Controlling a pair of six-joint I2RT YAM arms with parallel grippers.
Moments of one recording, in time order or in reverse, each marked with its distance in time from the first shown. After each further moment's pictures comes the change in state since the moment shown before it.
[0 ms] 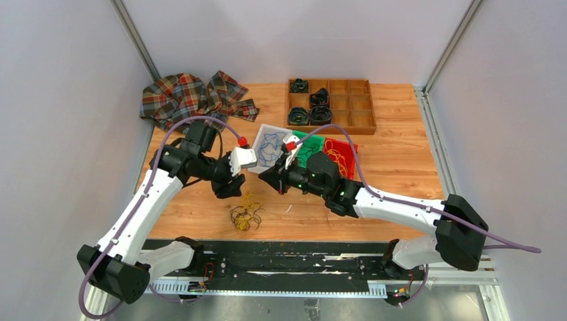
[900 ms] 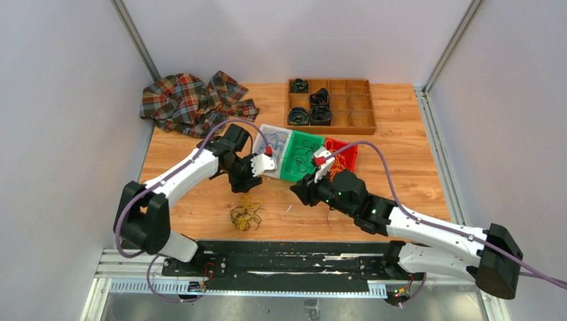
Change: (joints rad) left arm -0.089 0.342 -0.151 0.320 -0.262 0.123; right arm 0.000 -0.332 -0.237 -0.251 0.254 -0.006
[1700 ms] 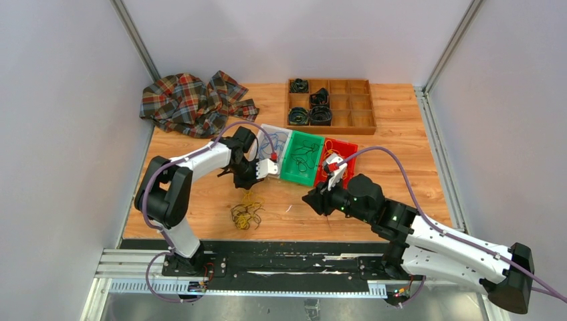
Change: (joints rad) left arm 0.031 0.262 0.033 0.077 0.023 0.159; right arm 0.000 -0.219 -0.001 -0.278 -0.056 0.019
